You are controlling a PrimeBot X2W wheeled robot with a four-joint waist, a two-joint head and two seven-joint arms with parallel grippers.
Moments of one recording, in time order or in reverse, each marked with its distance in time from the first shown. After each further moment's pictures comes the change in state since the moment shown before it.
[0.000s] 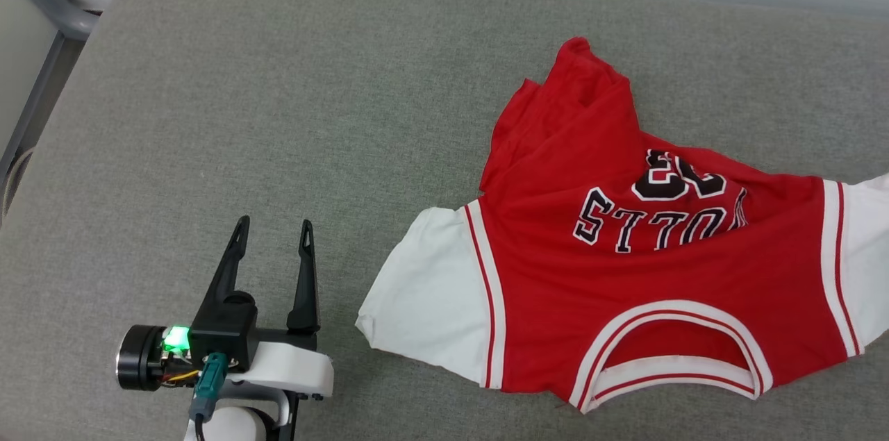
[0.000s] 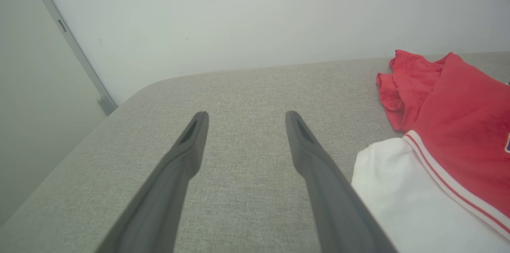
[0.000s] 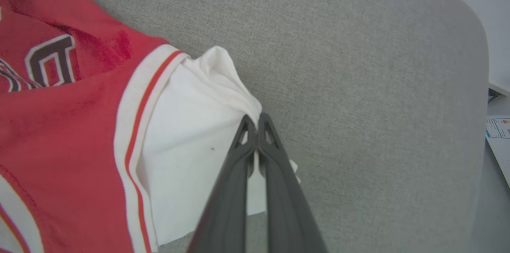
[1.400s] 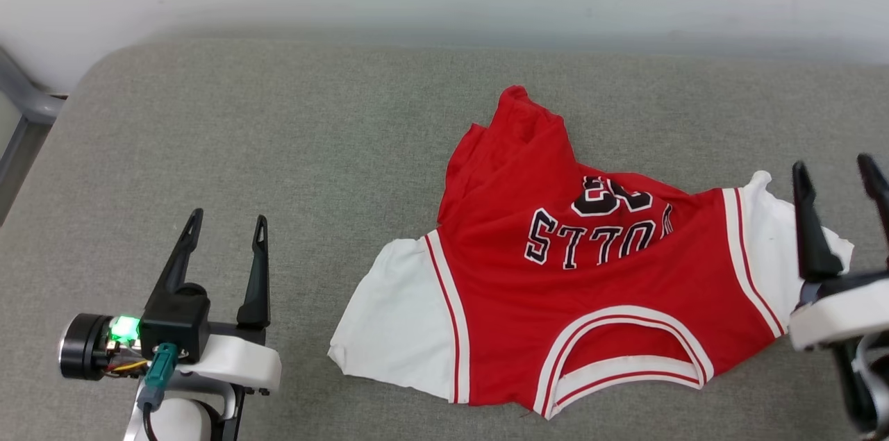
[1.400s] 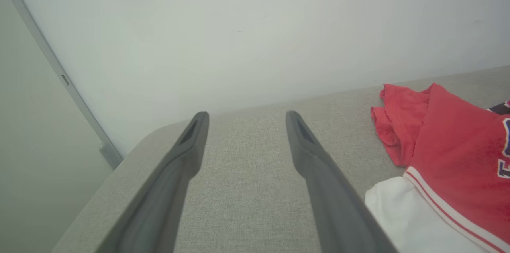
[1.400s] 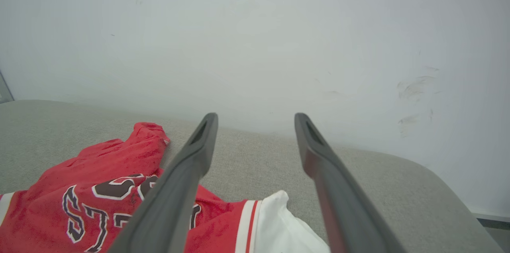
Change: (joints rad) left arm -0.021 0.073 0.088 0.026 0.029 -0.085 0.000; right arm 0.181 0.536 -0.221 -0.185 -0.432 0.000 -0.778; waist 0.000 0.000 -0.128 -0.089
